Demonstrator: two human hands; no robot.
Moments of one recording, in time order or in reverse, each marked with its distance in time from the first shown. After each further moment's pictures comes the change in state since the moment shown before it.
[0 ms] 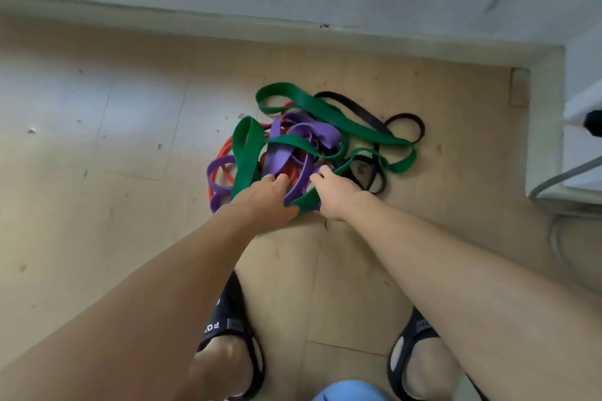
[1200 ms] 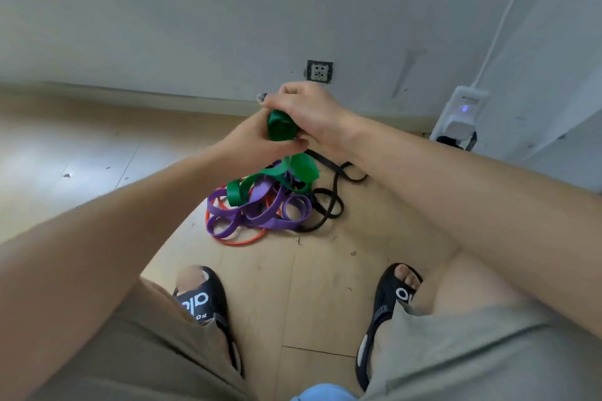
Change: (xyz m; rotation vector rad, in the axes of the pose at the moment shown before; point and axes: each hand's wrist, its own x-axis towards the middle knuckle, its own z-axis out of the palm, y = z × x) left_hand -0.180 0.070 -0.097 -0.712 0.485 0.445; right_hand -0.250 -0.083 -0.180 1.020 0.507 -0.310
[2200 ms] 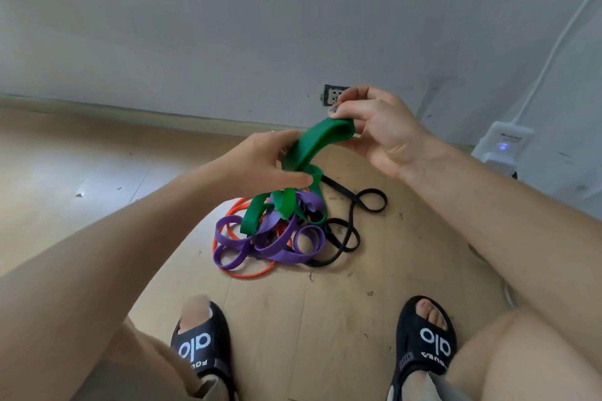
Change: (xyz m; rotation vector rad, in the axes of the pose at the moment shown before) left_hand 0.036 -0.002 -0.032 0.422 -0.093 0.152; right_hand 0.020 0.002 -0.058 0.534 0.141 0.017
